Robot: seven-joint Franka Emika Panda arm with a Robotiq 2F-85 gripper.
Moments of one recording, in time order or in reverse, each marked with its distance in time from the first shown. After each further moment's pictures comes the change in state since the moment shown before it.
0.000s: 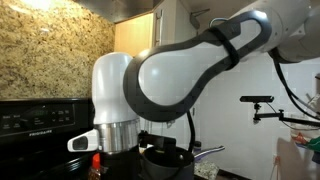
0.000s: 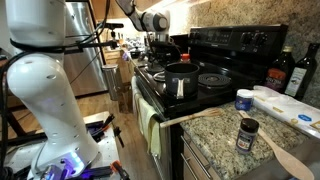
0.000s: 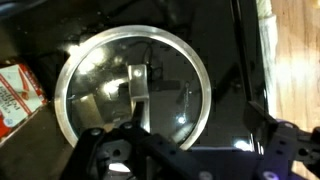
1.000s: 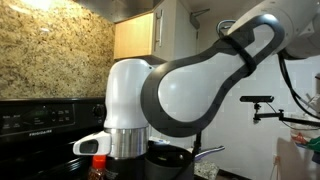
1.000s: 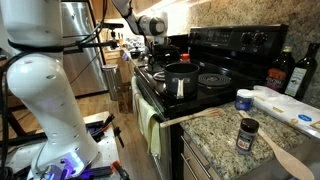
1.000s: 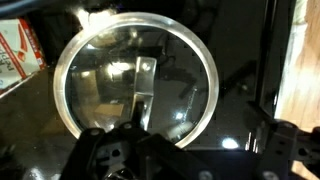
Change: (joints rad) arm -0.004 -0.051 -0.001 -0.122 0.039 0.191 -0.211
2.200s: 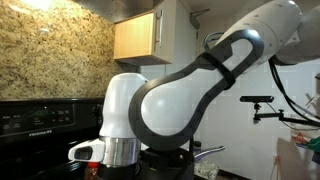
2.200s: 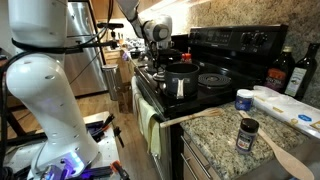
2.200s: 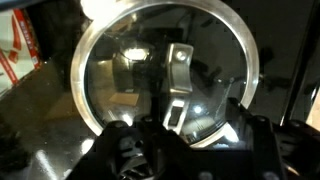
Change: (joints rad) arm -0.018 0.078 -0.003 0.030 0.058 0.101 -0.084
